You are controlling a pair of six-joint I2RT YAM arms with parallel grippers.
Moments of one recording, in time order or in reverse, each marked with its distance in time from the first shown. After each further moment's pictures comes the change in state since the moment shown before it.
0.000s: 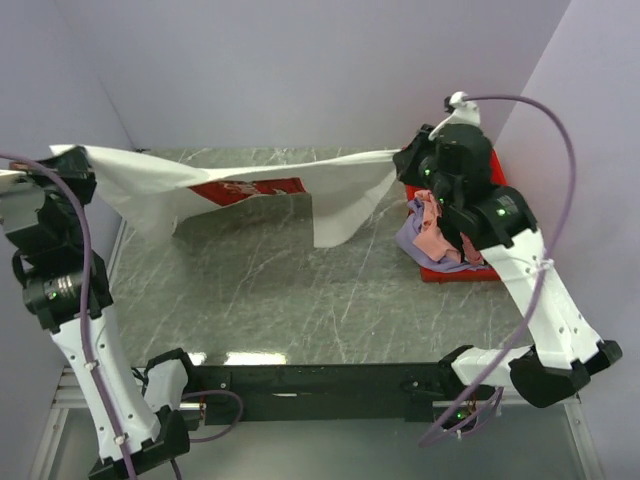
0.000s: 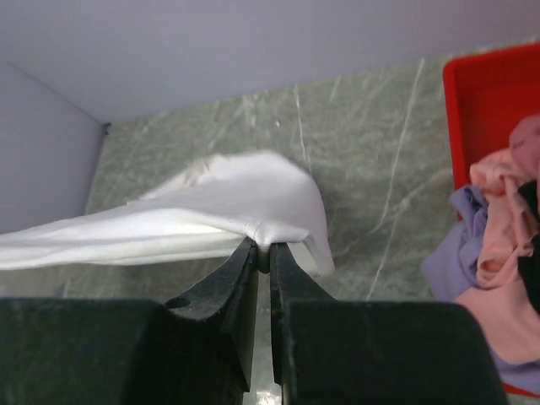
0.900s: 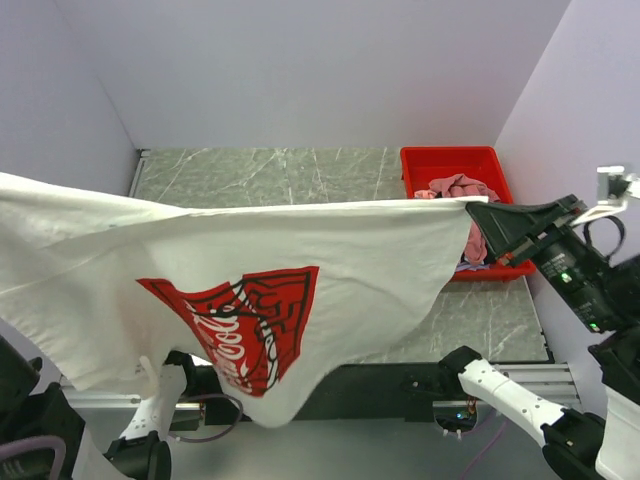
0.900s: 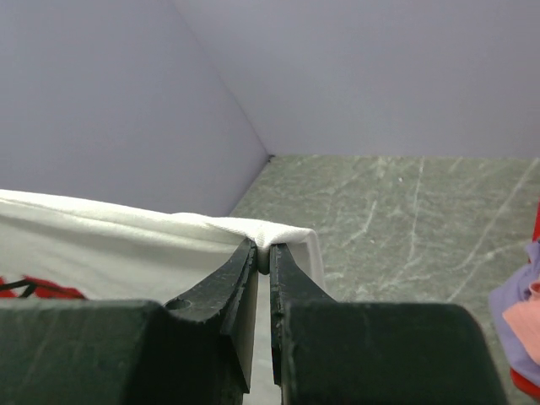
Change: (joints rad) left arm -0.230 -0.097 0.624 0.181 -0.275 0.402; right arm 0.000 -0.477 0.153 -0.172 -0.301 -0.047
